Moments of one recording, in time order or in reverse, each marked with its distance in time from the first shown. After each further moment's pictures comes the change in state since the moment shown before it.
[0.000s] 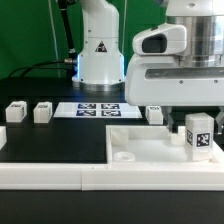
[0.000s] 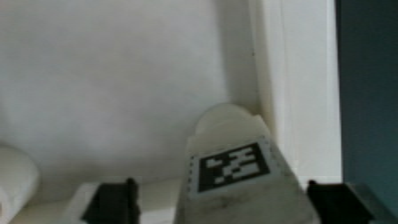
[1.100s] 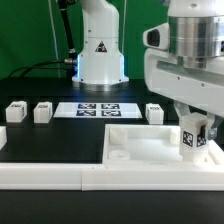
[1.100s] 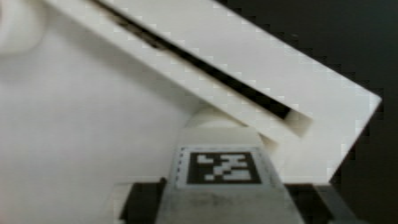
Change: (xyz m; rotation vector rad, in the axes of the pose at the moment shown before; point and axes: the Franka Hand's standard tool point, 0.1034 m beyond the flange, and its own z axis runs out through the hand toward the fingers) arm 0.005 -0.009 0.002 -0.004 -0.027 1.031
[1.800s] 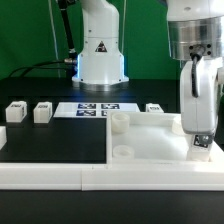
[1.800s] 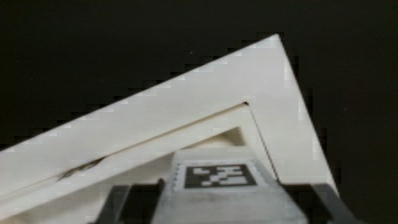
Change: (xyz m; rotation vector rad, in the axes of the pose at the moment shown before) arm -0.003 -0.009 -0.002 0.020 -0.092 0.777
